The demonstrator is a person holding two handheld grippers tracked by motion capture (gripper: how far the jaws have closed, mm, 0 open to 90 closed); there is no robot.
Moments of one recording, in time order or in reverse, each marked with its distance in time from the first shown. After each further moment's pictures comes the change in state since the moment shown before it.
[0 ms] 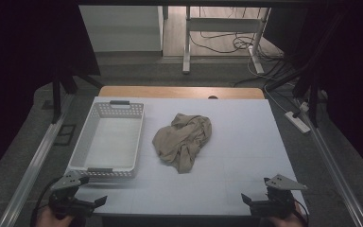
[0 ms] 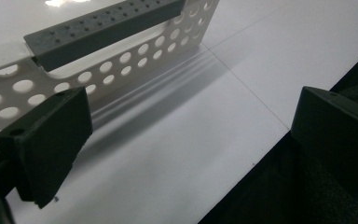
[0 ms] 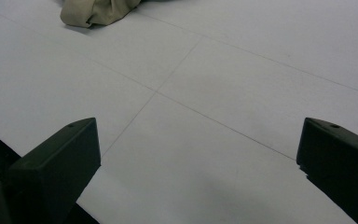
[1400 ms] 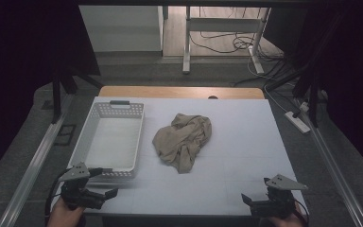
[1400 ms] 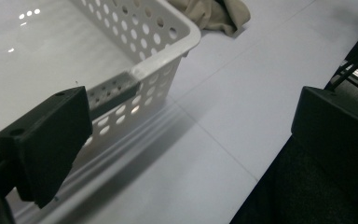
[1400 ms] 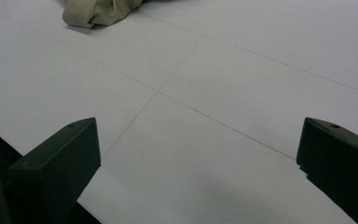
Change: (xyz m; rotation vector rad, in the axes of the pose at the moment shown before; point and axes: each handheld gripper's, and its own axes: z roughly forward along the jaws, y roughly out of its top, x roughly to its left) left arm -0.008 0.028 0.013 -0.090 -0.100 0.037; right arm -0.001 0.000 0.000 -0.001 0.008 0.003
